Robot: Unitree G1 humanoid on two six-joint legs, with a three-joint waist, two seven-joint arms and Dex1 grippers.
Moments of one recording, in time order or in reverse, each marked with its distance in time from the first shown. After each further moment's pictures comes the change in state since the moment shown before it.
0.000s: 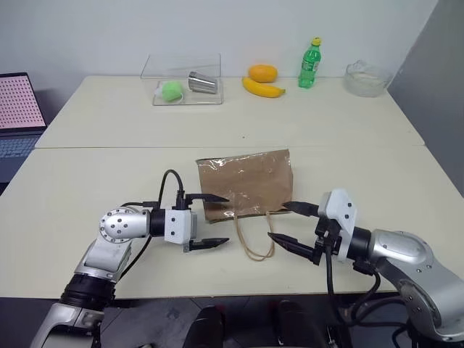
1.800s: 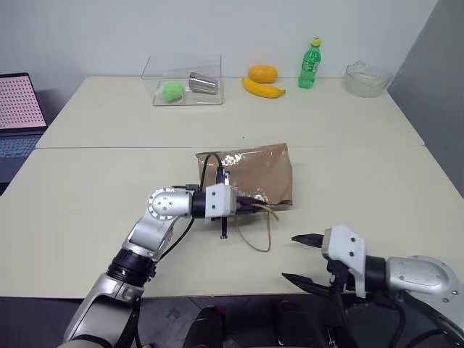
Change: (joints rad) left arm -0.206 -0.162 -0.124 -0.069 -0.079 0.356 0.060; right arm 0.117 -0.322 0.109 -0.090 0.068 -0.110 -0.081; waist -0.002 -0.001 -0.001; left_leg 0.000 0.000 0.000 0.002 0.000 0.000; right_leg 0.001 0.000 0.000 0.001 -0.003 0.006
